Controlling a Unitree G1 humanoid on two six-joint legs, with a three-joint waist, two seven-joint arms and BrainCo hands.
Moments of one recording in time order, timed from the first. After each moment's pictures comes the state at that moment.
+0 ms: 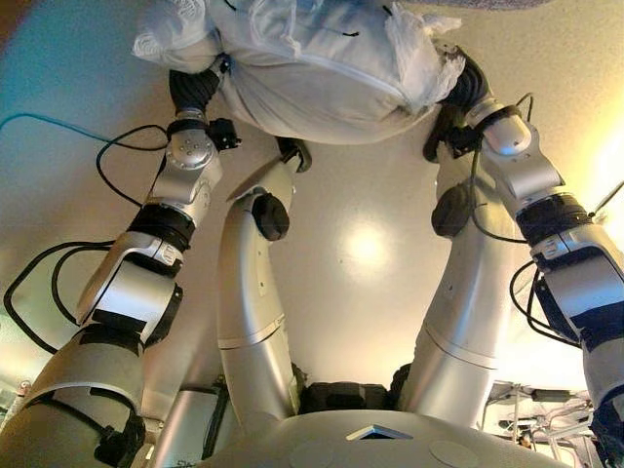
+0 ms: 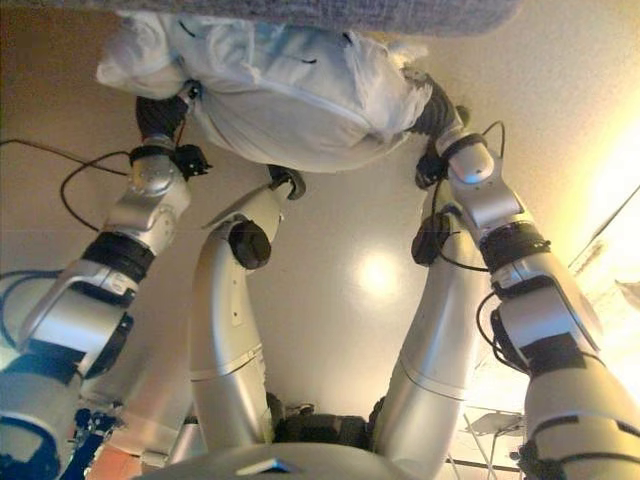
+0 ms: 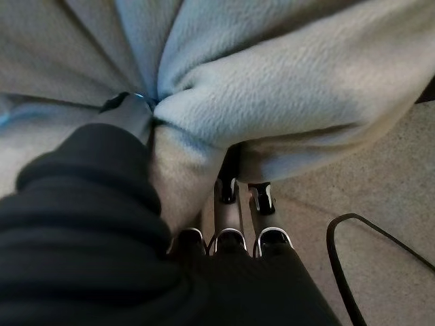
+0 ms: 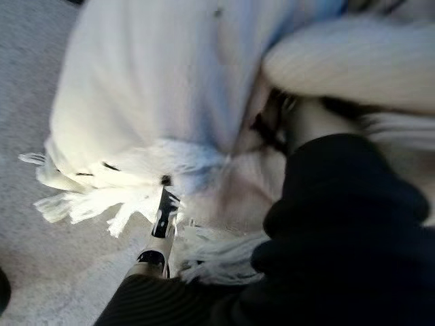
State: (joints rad) left arm -0.92 0.52 -0.48 0.79 -0.66 -0.24 0.41; right arm -0.96 -0.62 0.48 0.73 0.35 -0.20 0.04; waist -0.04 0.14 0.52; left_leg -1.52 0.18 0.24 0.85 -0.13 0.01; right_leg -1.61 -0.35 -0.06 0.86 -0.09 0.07
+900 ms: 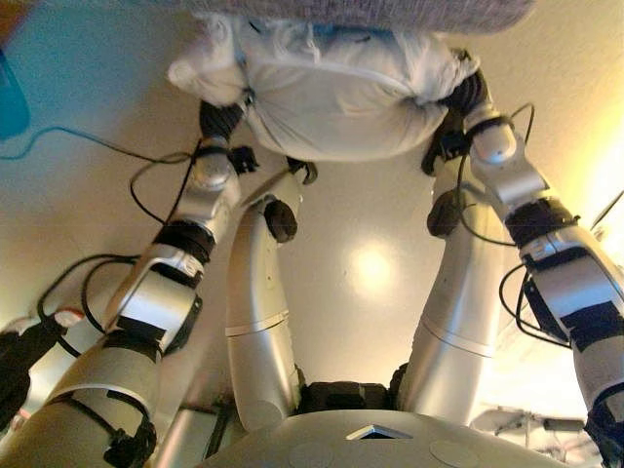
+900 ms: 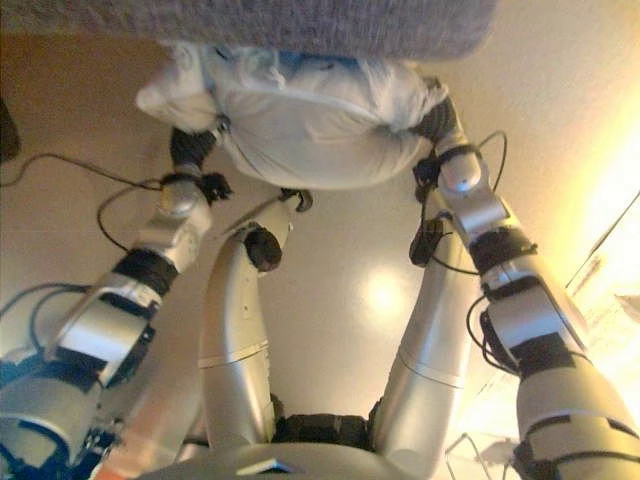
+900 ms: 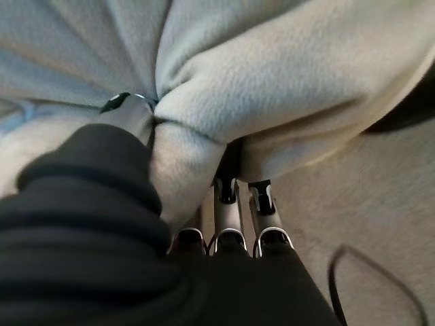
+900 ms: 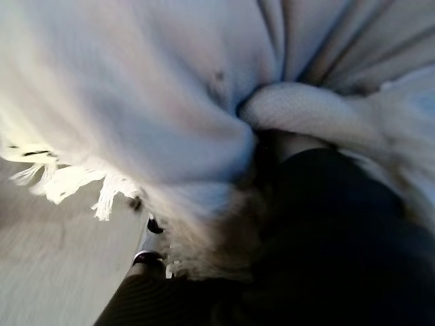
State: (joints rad) left arm -0.79 0.37 -0.47 0.85 -0.66 -0.26 0.33; right arm -0.86 -0.57 0.48 0.79 0.25 -0.21 -0.16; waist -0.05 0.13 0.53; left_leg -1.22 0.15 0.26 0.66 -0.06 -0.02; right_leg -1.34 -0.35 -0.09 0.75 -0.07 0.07
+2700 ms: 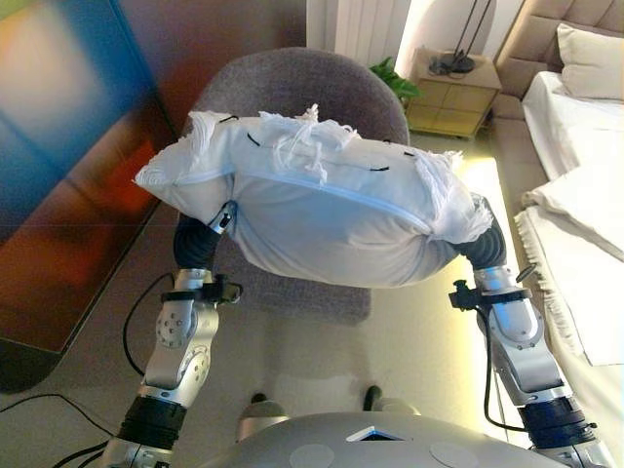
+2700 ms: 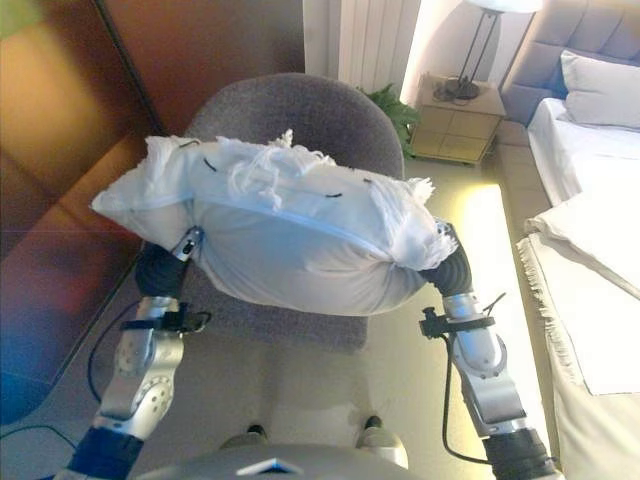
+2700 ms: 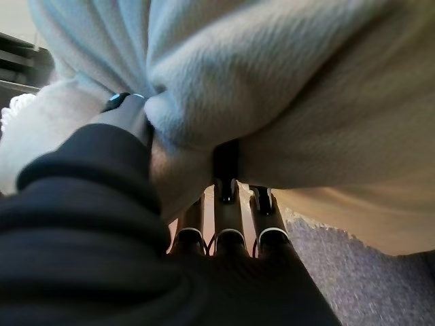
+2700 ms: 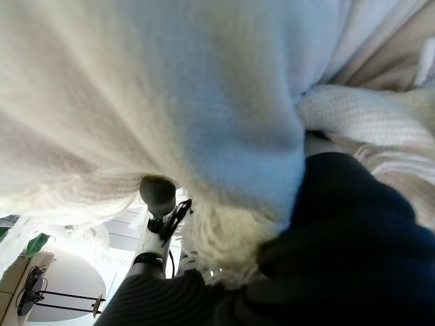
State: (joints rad) left arm 0.11 0.40 -0.19 -0.10 -0.58 -0.41 0.13; right arm 0.13 -0.48 0.11 -0.18 0.18 -0.35 -0.04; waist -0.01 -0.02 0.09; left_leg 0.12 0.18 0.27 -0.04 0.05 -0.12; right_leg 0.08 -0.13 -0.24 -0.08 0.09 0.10
